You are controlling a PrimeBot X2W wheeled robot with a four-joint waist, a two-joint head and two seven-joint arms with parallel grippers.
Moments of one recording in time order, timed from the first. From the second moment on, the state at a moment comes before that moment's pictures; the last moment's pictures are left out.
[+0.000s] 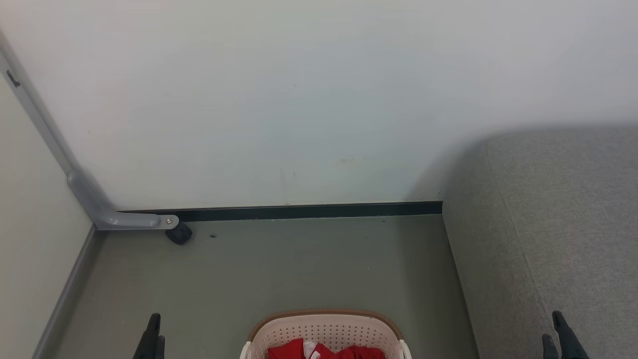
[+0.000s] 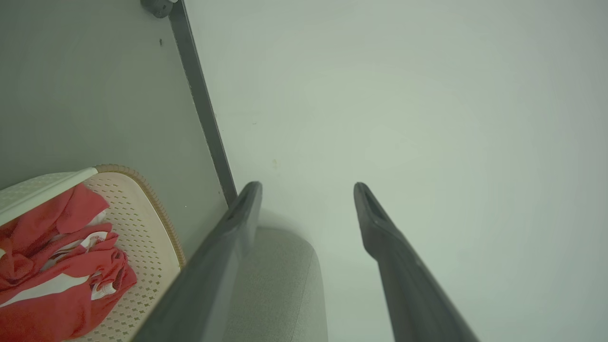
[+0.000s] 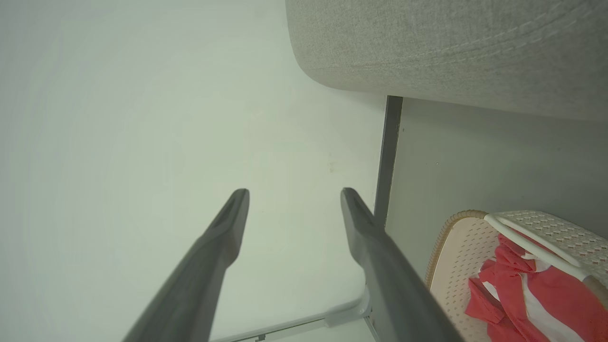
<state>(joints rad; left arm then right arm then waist) -0.03 0.03 0.06 0.35 -1.60 -0.12 0.06 -0.03 -0.03 -0.12 0.34 1.59 0.11 0.09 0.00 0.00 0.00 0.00</state>
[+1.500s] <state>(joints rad) -0.06 0.06 -0.02 0.28 -0.95 -0.09 -0.10 -0.08 -0.20 0.11 0.24 1.23 0.11 -0.07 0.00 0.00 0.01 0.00</state>
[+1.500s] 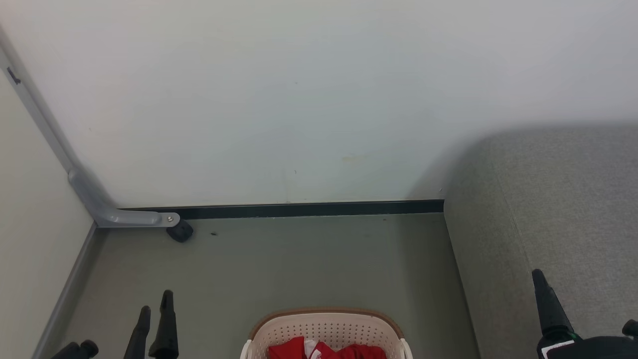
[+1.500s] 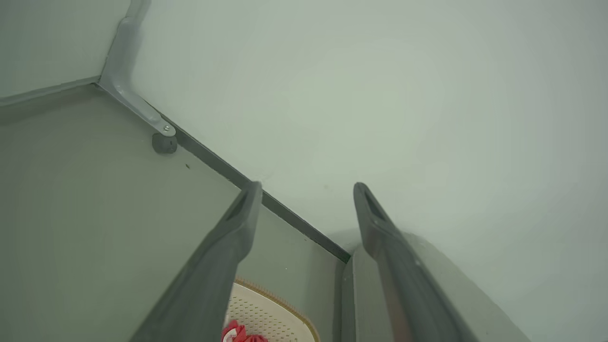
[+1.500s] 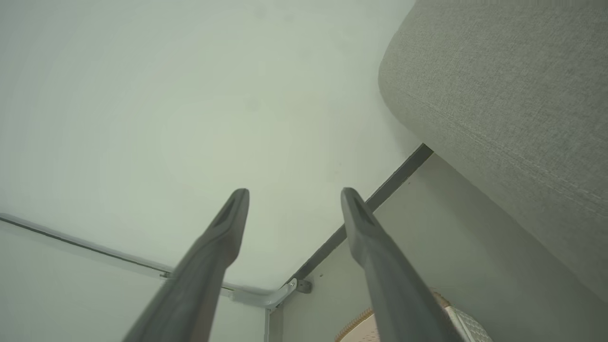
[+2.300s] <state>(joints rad) -0.08 0.09 -0.10 0.31 -0.47 0.01 -0.19 -0.15 -0.29 0.28 0.33 0.81 0.11 -0.19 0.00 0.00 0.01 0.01</state>
